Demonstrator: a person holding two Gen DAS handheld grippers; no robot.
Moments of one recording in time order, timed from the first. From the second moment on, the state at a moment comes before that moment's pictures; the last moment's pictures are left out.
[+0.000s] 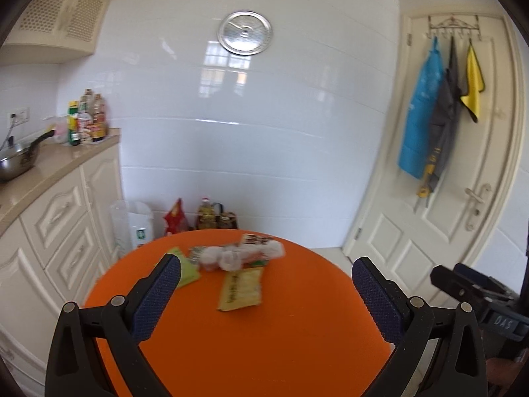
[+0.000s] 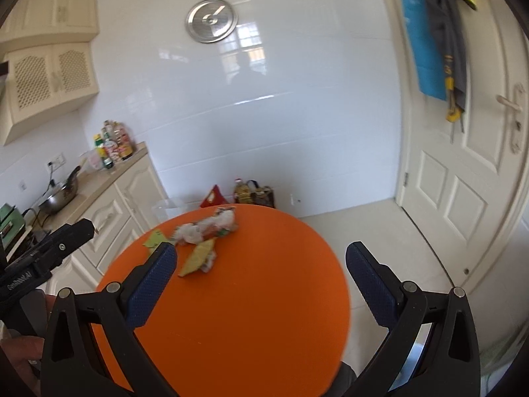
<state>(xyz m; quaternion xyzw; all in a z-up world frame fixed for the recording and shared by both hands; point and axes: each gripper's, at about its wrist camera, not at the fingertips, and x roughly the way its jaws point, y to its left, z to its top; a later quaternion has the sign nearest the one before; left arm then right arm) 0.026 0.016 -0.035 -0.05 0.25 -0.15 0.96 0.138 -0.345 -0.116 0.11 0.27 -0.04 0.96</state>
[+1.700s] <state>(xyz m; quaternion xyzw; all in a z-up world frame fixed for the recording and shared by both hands) 0.364 -0.073 -0.198 -0.03 0.44 -0.12 0.89 0.385 -0.252 -0.298 0.05 0.46 0.10 0.88</state>
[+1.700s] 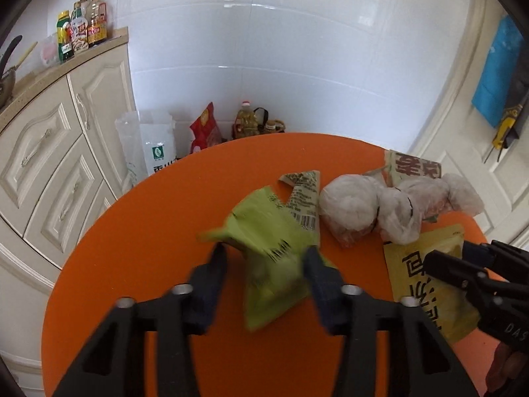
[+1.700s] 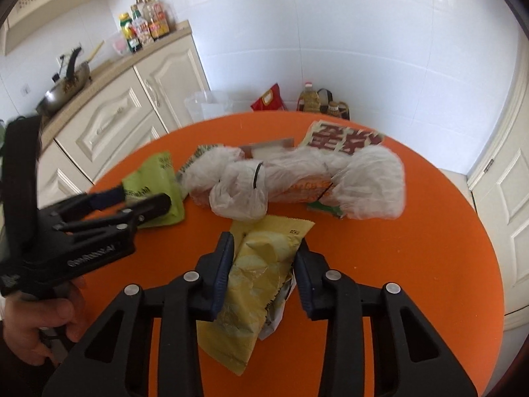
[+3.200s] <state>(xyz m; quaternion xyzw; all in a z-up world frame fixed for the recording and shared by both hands) 0.268 -0.093 -0.147 -0.01 0.37 -0.24 0.90 0.191 -0.341 -0.223 0.10 0.38 0.04 0.92</state>
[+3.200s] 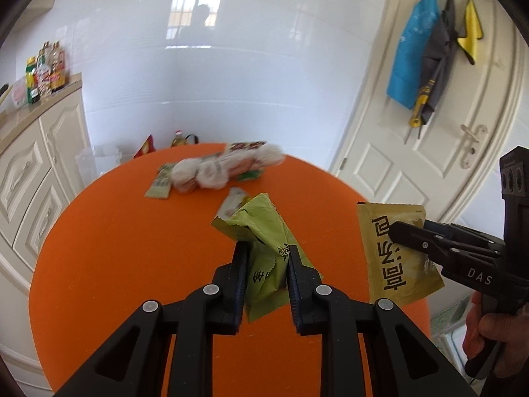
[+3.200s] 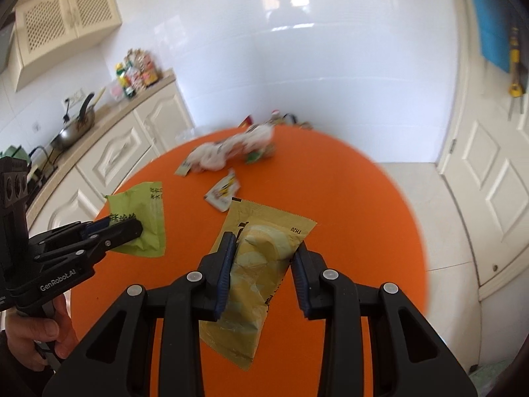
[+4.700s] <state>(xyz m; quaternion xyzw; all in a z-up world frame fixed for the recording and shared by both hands) 0.213 -0.505 -0.300 0.20 0.52 -0.49 0.66 -0.045 -0.686 -0.378 0.31 0.44 -0.29 0.79</state>
